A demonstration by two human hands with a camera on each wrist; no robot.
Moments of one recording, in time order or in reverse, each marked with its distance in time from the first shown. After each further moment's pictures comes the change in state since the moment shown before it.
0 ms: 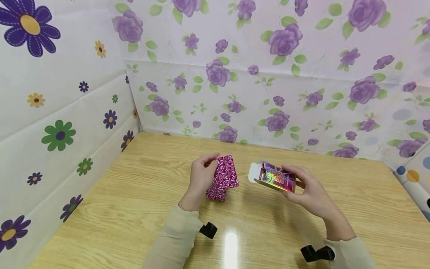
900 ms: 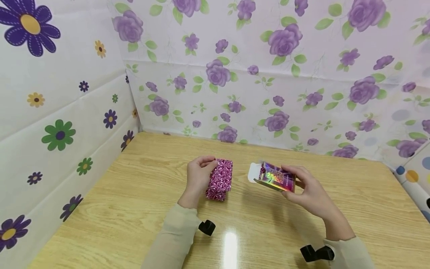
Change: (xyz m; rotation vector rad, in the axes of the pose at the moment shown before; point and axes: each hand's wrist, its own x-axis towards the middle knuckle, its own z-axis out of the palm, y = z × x) left_hand 0.010 -0.017 -0.005 -0.022 0.051 -0.042; right_hand 0.000 0.001 0.001 0.011 0.002 -0.014
